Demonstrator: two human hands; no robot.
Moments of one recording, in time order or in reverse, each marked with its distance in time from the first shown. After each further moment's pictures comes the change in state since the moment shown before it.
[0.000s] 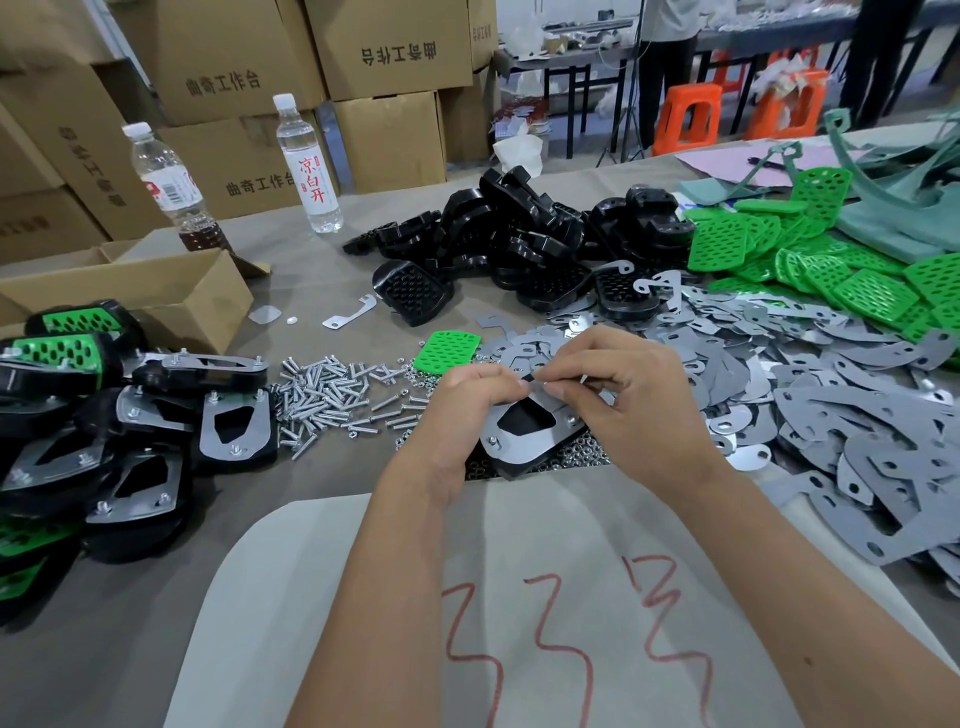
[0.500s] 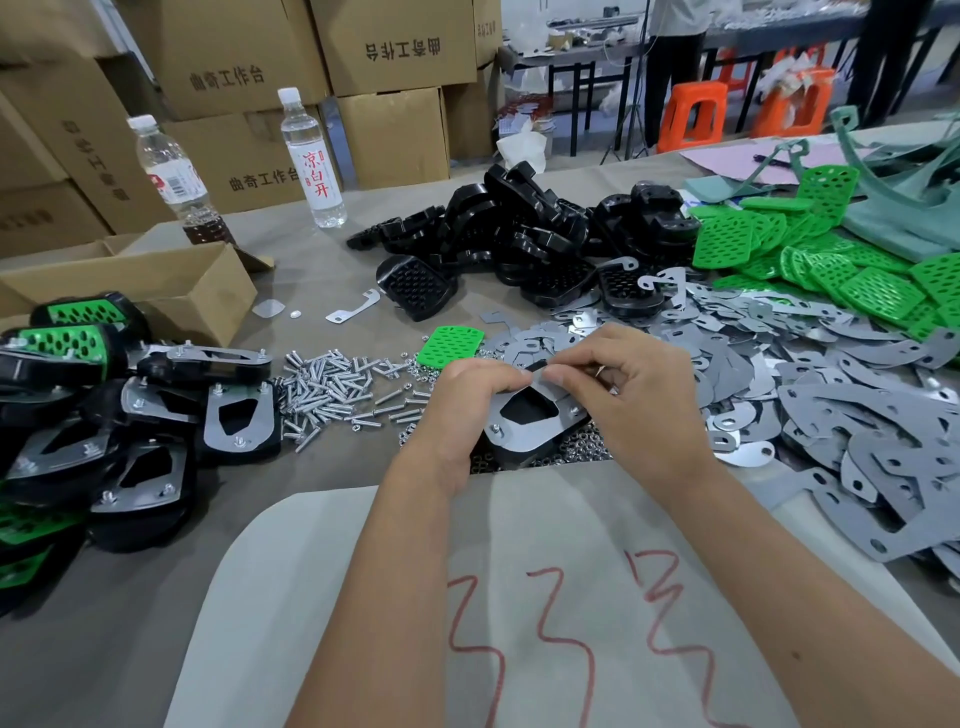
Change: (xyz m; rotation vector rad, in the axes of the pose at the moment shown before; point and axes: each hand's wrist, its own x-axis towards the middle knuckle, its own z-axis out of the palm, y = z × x) left_hand 0.005 -0.004 0.001 -0.052 0.073 0.008; right_hand -0.002 0.001 0.008 0.025 0.117 0.096
